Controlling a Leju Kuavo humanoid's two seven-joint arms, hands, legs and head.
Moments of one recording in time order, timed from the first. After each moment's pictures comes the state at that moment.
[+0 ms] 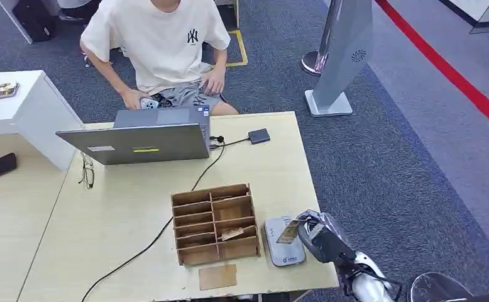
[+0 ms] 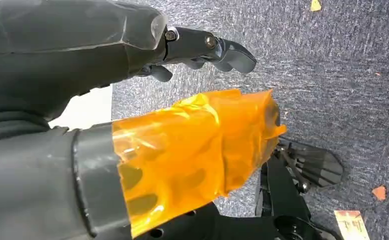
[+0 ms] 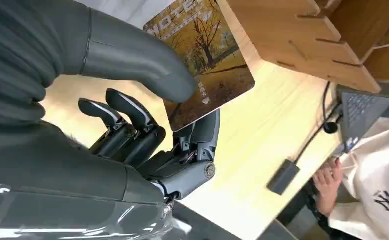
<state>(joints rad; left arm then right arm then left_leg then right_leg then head) -0.13 -0.24 1.27 -0.23 -1.14 0.20 0.13 0.05 -0.12 0.16 -1.32 0.29 0.06 -0.37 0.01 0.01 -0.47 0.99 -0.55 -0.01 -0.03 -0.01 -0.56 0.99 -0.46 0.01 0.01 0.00</state>
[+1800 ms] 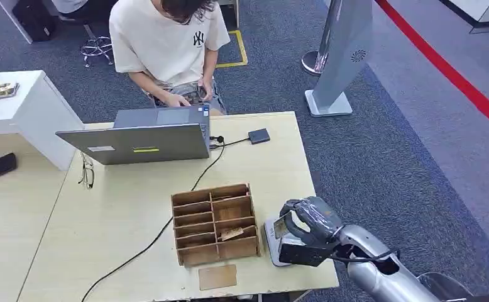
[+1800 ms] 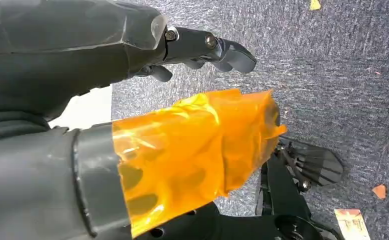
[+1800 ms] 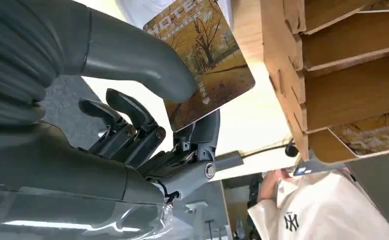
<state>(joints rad) -0.13 -0.23 1.27 -0.23 -1.14 0.20 0.12 -0.14 -0.38 0.54 -1.47 0.60 -0.02 -0.19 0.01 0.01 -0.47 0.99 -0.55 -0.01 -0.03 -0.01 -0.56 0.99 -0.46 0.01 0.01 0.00</state>
